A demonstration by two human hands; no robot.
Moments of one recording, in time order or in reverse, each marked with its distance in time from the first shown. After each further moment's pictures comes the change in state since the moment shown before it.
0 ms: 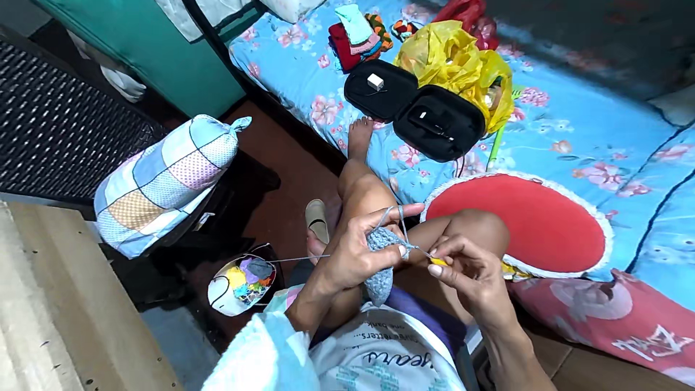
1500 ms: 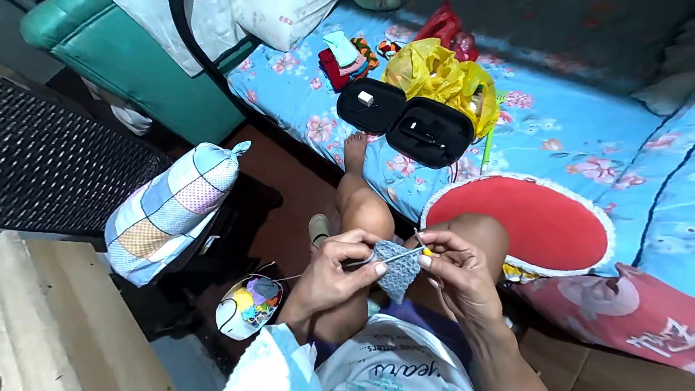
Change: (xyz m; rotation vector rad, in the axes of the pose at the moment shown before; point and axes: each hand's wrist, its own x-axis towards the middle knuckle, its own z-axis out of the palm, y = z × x) left_hand -0.019 0.016 -0.029 0.363 -0.096 0.138; right_hand 0.017 -0.010 0.029 0.375 0.155 0.041
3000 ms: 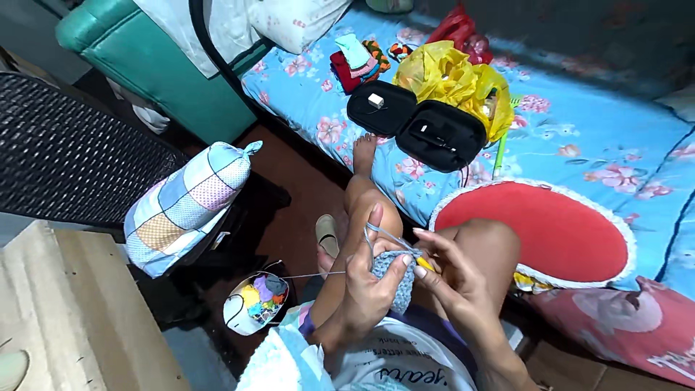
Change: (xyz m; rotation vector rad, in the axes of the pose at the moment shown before) left_hand 0.006 0.000 0.069 -0.166 0.498 0.048; right_hand -0.008 0.003 0.012 -0.601 -0.072 -0.196
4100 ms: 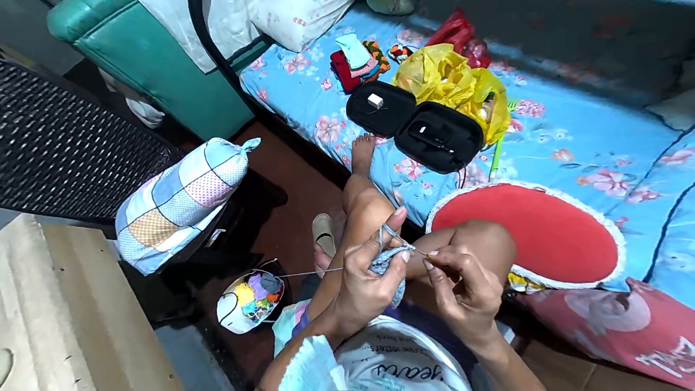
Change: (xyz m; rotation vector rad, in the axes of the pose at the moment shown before) left_hand 0.009 0.004 -0.006 0.096 -0.069 0.134; right_hand -0.002 0.017 -0.007 -0.421 0.162 -0.378
